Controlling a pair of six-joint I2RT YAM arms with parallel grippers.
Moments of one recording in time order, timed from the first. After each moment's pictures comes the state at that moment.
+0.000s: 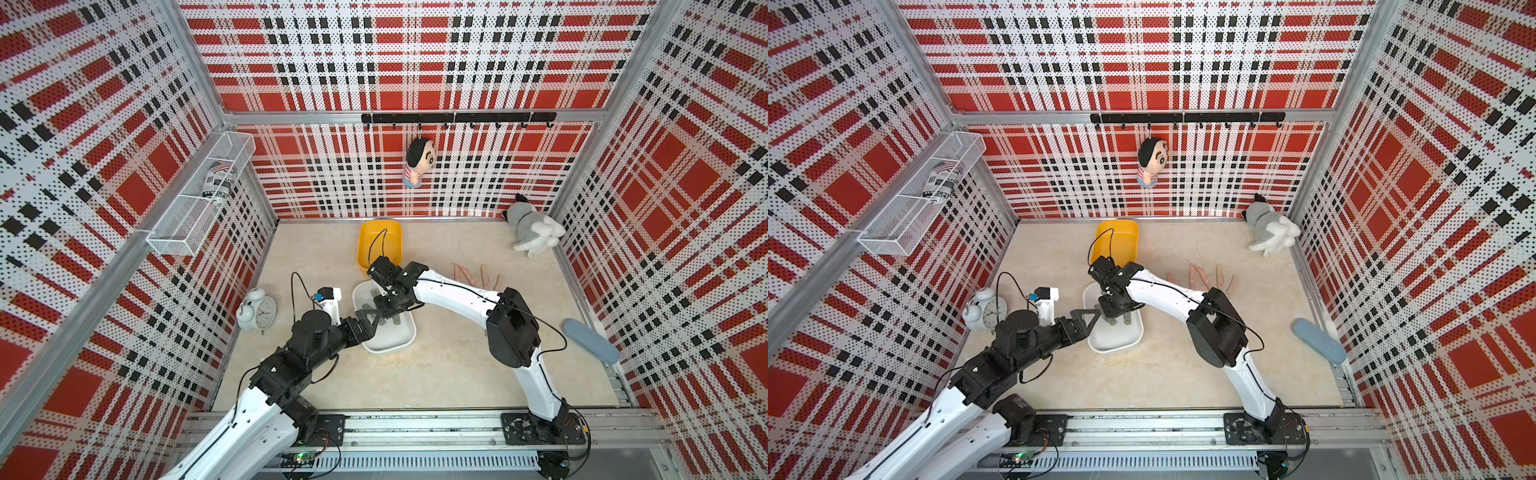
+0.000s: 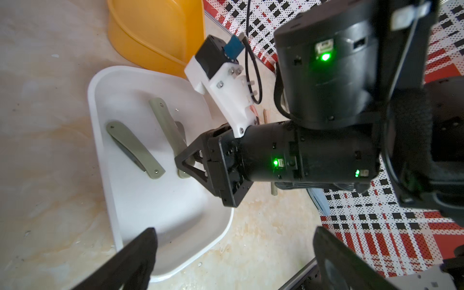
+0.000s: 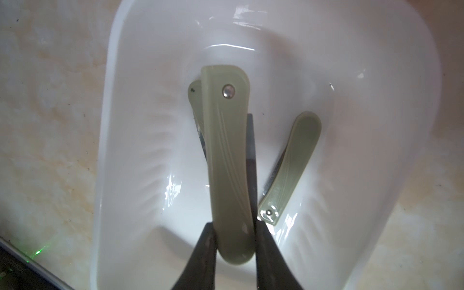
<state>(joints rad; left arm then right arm) -0.58 0.59 0.55 -0.40 0.07 -0.86 0.93 2.19 1.88 -0.91 -0.01 0.40</state>
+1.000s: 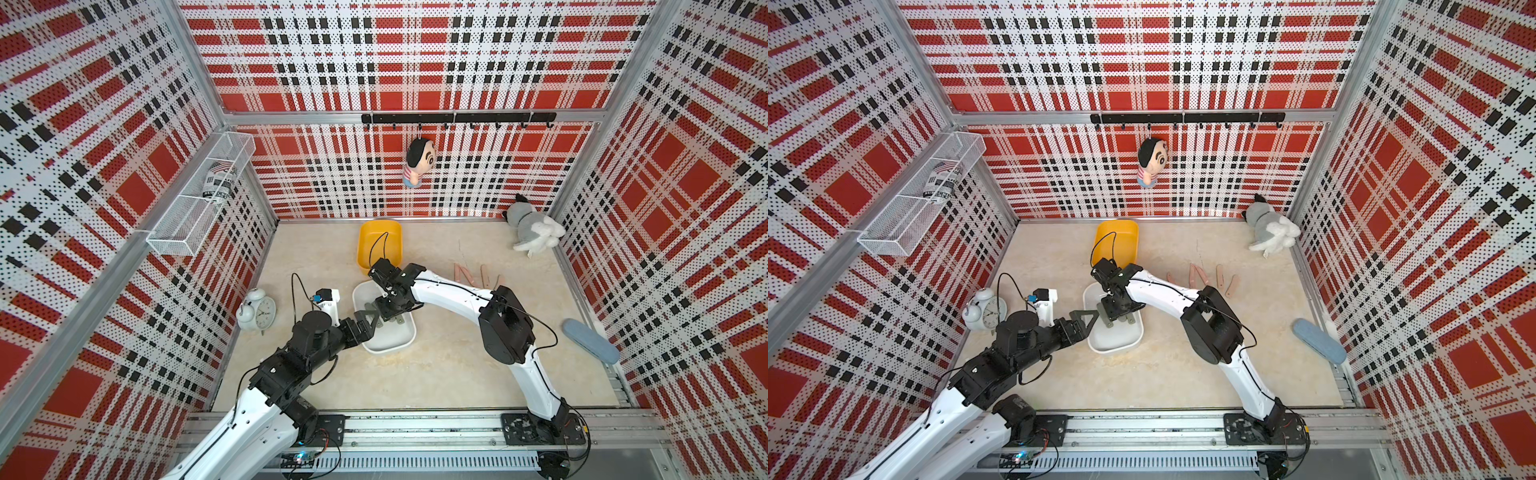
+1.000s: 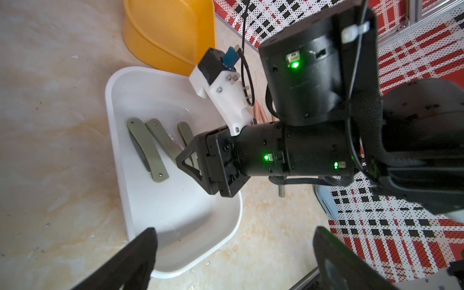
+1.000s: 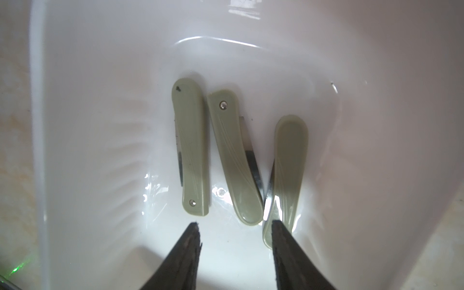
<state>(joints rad) -0.58 0.59 0.55 -0.42 0.05 -0.85 0.91 2.23 1.88 -0.89 -0.02 0.40</state>
